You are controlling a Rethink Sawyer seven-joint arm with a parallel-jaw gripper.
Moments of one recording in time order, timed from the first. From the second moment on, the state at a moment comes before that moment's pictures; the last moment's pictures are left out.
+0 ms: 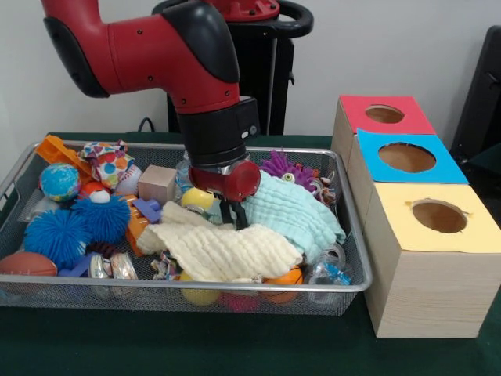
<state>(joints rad) -0.72 -0.47 0.46 1.75 -0.57 0.21 2.67</state>
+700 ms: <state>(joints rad) -0.63 -0.50 0.37 1.80 -0.41 0.21 2.67</state>
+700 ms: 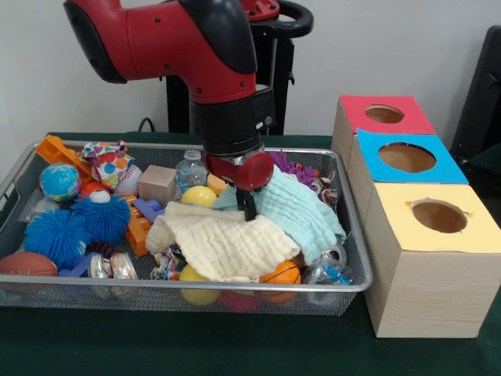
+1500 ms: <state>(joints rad) -0.45 -0.60 0.25 1.82 -0.28 0.23 2.67</state>
